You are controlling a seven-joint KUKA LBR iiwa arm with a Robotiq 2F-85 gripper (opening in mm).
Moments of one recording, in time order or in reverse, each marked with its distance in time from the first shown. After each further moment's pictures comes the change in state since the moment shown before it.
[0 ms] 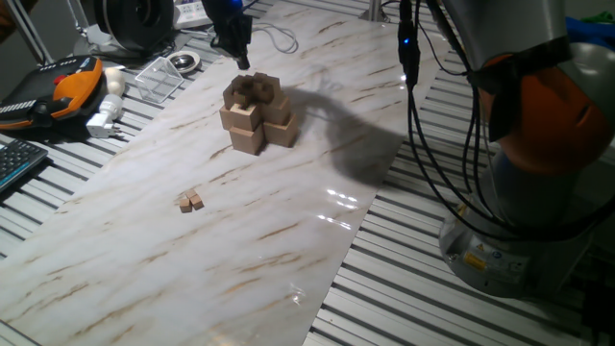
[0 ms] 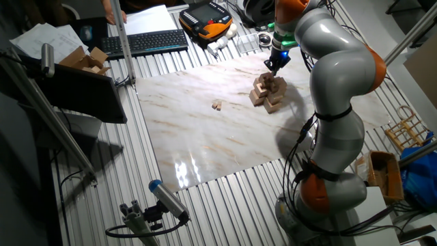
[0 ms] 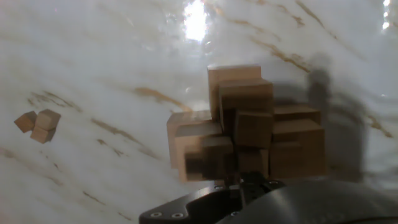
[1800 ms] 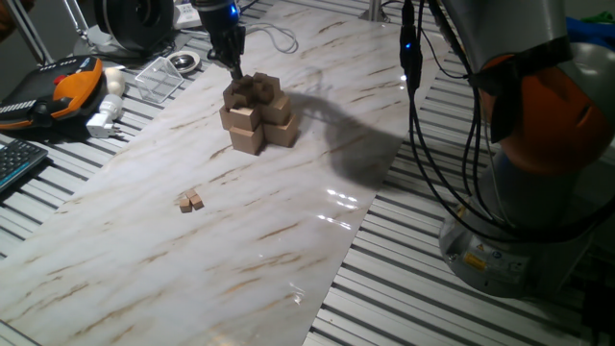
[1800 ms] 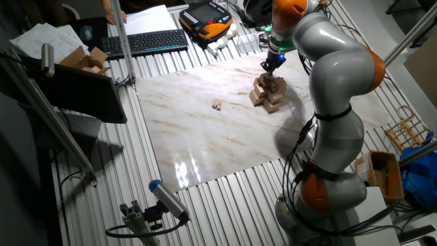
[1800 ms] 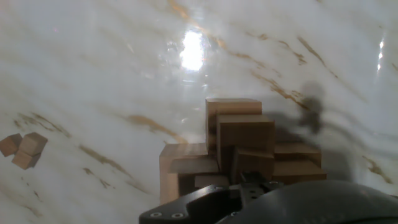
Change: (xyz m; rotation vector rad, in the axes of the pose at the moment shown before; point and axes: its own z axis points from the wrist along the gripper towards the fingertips) arm -0.034 -0.001 0.023 0.011 -0.081 -0.077
